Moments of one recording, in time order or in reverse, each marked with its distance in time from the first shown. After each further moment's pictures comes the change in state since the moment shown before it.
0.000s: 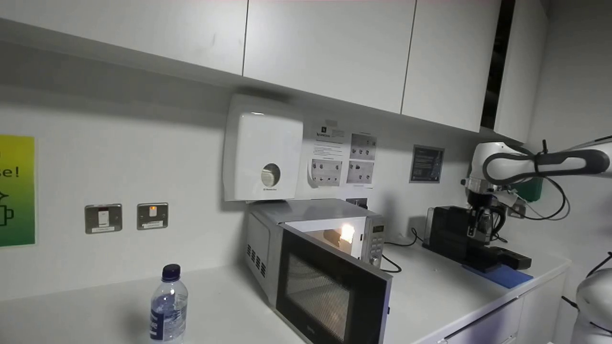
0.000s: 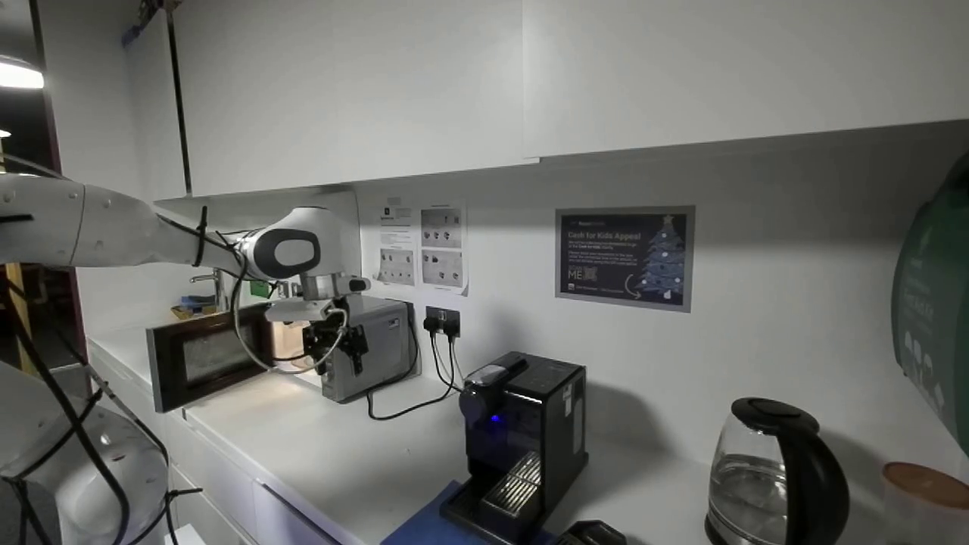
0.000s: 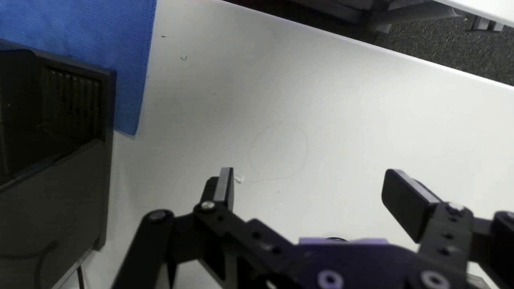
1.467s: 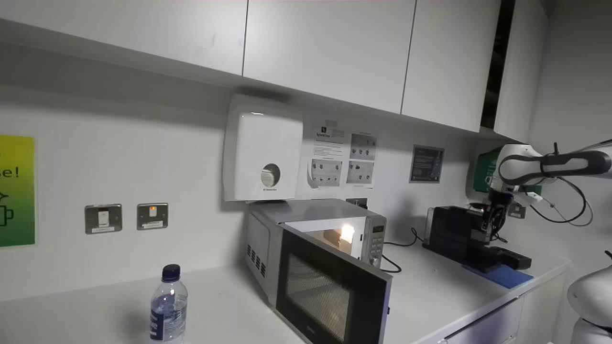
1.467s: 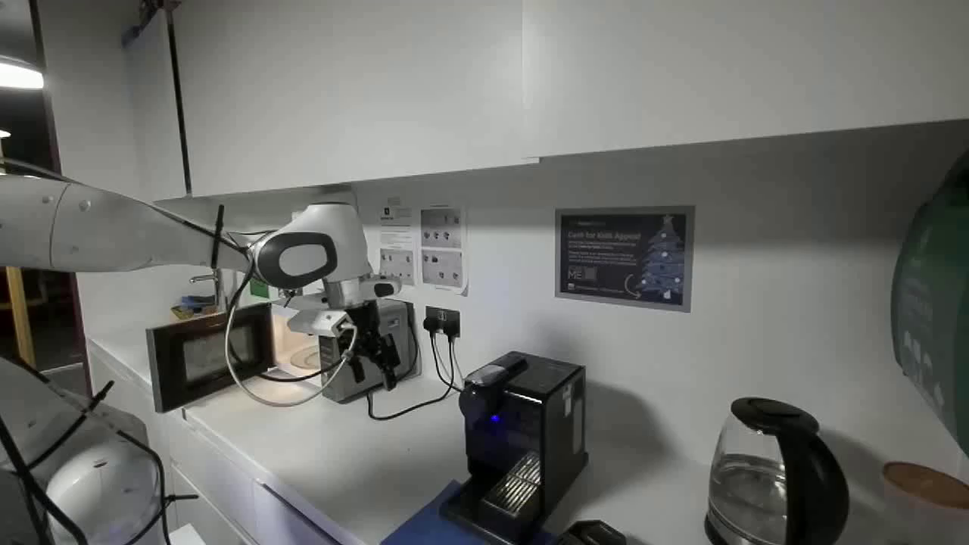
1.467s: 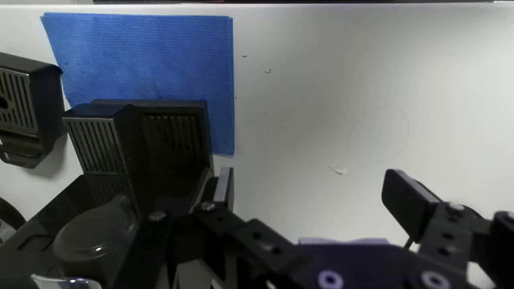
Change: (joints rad) arm -0.175 -0.001 -0.146 0.004 -0.054 0.118 -0.002
